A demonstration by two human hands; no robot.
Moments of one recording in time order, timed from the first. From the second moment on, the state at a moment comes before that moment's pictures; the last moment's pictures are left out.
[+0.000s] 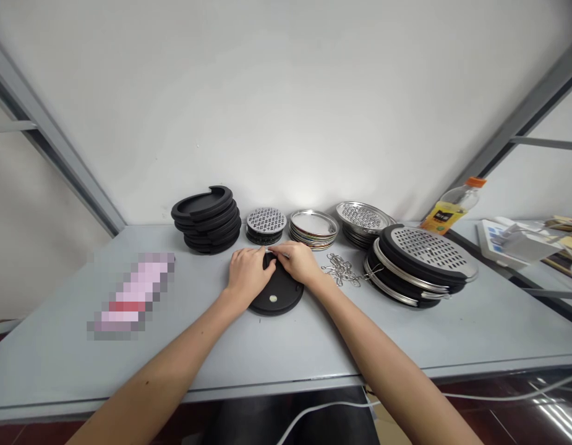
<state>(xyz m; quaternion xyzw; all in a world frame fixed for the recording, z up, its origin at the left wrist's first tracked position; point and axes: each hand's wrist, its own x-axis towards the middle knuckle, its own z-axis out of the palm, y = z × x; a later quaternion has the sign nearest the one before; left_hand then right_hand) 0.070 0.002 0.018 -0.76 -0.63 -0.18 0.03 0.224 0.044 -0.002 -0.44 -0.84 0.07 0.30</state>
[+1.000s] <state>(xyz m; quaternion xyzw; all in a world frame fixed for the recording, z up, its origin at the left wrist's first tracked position) 0.076 0.006 0.019 -0.74 -0.64 -0.18 0.03 0.221 0.043 -0.004 -0.43 -0.85 0.03 0.29</state>
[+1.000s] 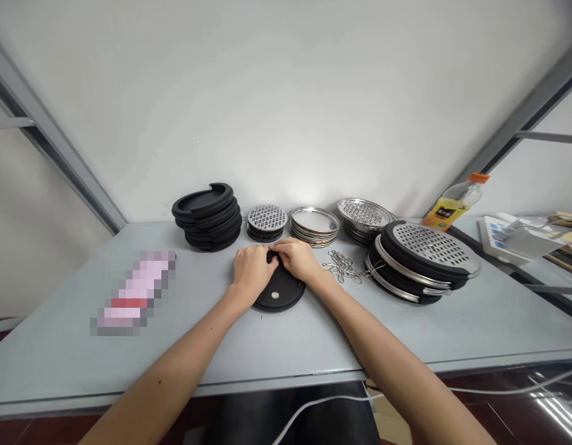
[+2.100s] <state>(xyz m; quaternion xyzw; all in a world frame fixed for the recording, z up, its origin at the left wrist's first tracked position) 0.071 0.018 0.012 -0.79 -0.59 -0.18 -0.01 0.216 0.044 -0.003 -0.41 -0.87 0.03 0.27</state>
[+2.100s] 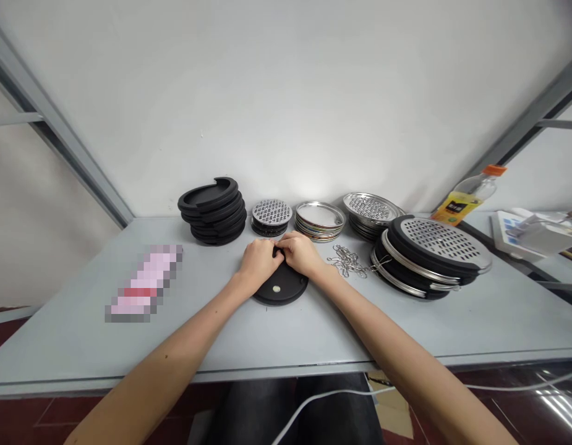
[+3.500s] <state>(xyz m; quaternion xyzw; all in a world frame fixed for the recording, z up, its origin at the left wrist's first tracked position) 0.071 0.017 0.015 -0.81 -0.56 -0.17 0.01 0.227 0.042 -0.007 -0.42 -0.84 0.09 0.34</state>
